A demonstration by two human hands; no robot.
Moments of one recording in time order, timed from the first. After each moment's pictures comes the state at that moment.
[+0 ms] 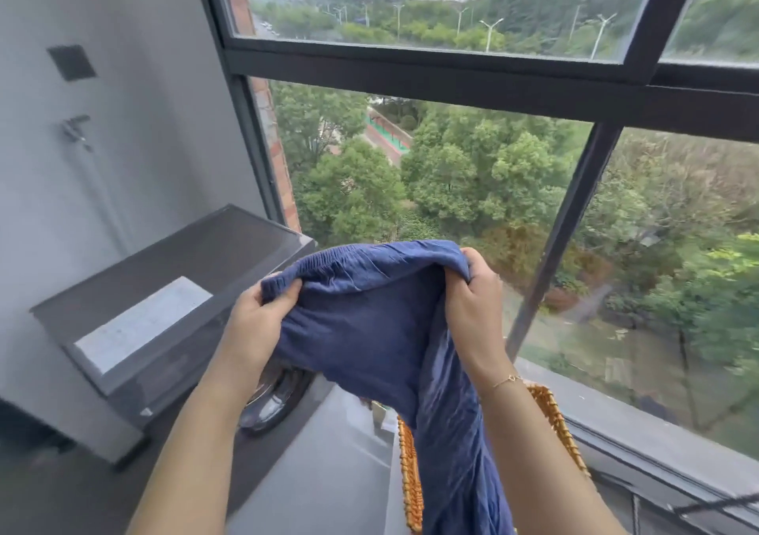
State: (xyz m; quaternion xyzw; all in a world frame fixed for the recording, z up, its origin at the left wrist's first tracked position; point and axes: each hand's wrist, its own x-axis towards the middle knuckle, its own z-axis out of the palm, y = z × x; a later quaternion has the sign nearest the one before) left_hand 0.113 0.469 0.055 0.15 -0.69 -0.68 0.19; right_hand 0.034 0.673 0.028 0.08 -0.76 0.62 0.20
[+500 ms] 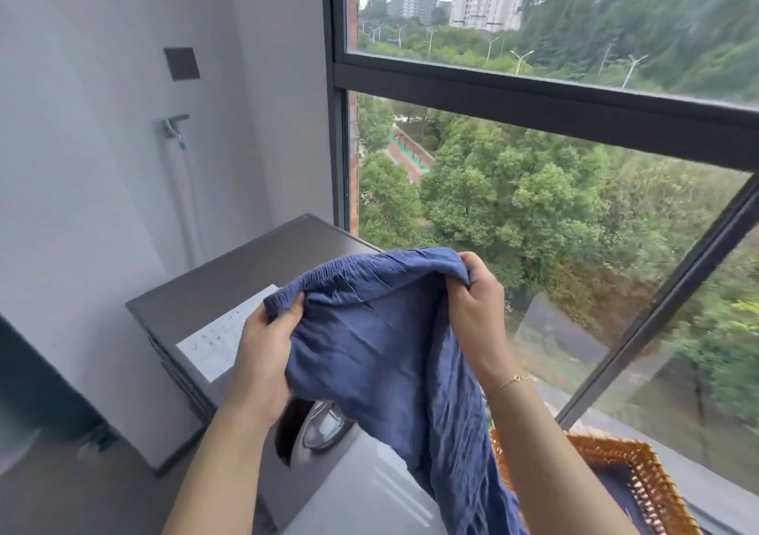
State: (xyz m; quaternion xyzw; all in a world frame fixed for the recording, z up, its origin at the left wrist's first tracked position) left_hand 0.147 0.252 0.044 0.19 -0.52 -0.79 0.25; right_hand 0.036 0.433 0.033 0.15 -0.78 0.59 0.17
